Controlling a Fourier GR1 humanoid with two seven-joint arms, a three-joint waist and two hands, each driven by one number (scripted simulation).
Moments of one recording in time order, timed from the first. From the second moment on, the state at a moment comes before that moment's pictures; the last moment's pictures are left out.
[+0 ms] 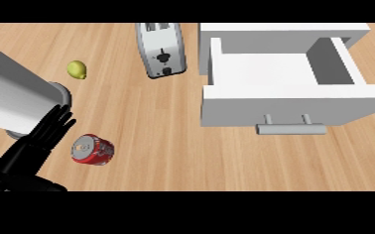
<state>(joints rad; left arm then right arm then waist) 0.06 0.24 0.32 -1.42 0.29 -0.62 0.03 0.44 -0.08 -0.65 -2.15 -0.45 0.48 0.11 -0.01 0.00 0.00</state>
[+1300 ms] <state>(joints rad) -0.17 0.28 0.29 -0.69 0.02 -0.62 -0.45 0.41 -0.04 -0.75 -2.20 -0.52 0.55 0.20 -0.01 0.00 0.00</state>
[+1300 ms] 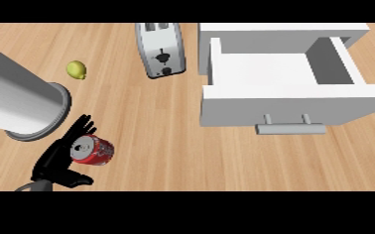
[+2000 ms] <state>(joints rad) -0.25 0.23 0.26 -0.65 0.11 -0.70 -0.37 0.45 -0.03 -0.77 -2.24 -0.58 0.56 0.24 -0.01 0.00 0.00</state>
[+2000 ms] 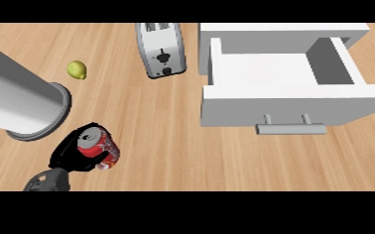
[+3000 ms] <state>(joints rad) -0.31 0.01 0.20 -1.05 0.30 -0.15 -0.26 0.47 -0.01 -0.74 -2.28 -0.57 0.52 0.24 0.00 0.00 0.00</state>
